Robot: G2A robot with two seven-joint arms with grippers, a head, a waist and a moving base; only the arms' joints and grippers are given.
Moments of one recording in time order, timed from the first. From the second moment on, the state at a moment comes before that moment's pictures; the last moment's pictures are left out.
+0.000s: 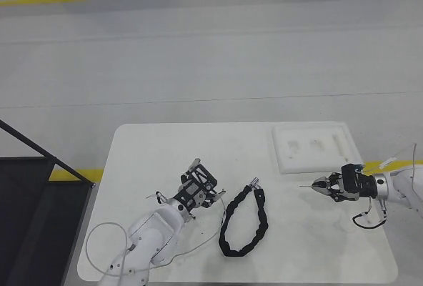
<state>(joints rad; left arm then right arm) 1.47 -1.20 -1.14 -1.94 1.62 -0.28 -0.44 -0.58 -0.55 0.30 -1.11 -1.38 -0.99 -0.83</state>
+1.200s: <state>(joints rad) 1.05 -1.31 -0.86 -1.64 1.01 -0.11 -0.87 -0.58 -0.55 0.30 -1.11 -1.38 -0.99 -0.83</state>
